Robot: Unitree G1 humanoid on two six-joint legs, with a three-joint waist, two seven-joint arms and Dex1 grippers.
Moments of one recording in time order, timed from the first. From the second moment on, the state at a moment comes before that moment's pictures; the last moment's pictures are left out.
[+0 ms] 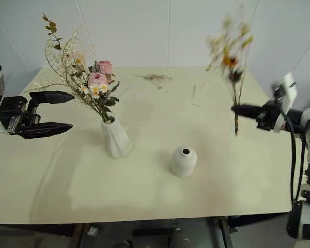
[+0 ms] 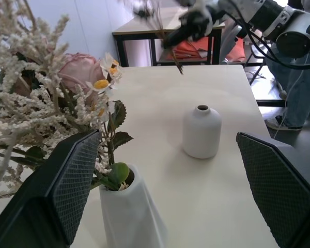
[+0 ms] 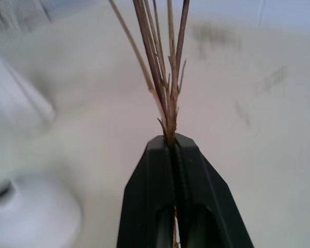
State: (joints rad) left arm -0.71 1.01 0.28 0.17 -0.72 0.44 -1.40; right arm -0.76 -0.78 -0.47 0.11 0.47 0.82 1.11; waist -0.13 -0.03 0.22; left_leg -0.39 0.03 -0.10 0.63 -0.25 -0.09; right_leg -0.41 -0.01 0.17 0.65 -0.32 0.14
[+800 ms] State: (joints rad) left arm -0.82 0.94 0.20 0.36 -0.62 0.39 -1.48; right arm -0.44 -0.57 -0.34 -0.31 0.86 0.78 0.89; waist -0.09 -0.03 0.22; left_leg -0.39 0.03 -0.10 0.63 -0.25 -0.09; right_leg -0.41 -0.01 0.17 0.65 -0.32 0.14
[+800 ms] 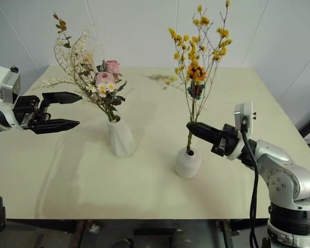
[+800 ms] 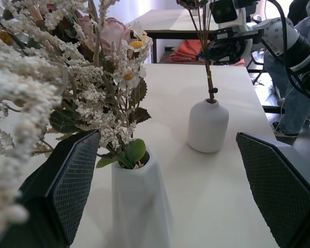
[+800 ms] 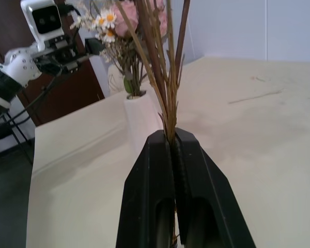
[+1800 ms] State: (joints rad) left arm -0.82 0.92 0.21 0.34 -0.62 0.40 -1.47; right arm -0.37 -0.58 -0.31 -0.21 0.83 0.60 0.91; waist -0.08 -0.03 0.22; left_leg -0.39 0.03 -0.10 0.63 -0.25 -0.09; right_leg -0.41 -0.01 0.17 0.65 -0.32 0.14
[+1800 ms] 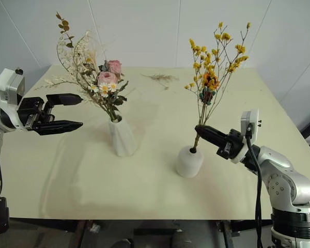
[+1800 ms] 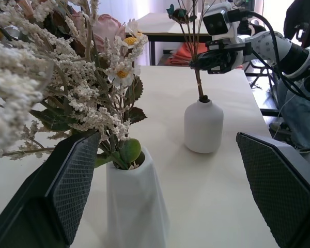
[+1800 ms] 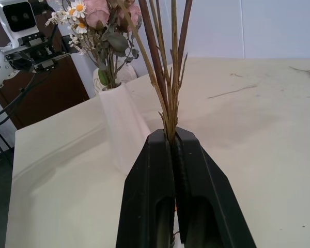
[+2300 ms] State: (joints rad) left arm -0.82 0.92 0.21 0.34 -0.62 0.39 -1.46; right arm -0.29 -0.57 -0.28 -0.28 0.84 0.53 0.90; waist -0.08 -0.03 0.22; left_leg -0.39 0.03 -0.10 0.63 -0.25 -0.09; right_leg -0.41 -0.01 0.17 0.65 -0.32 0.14
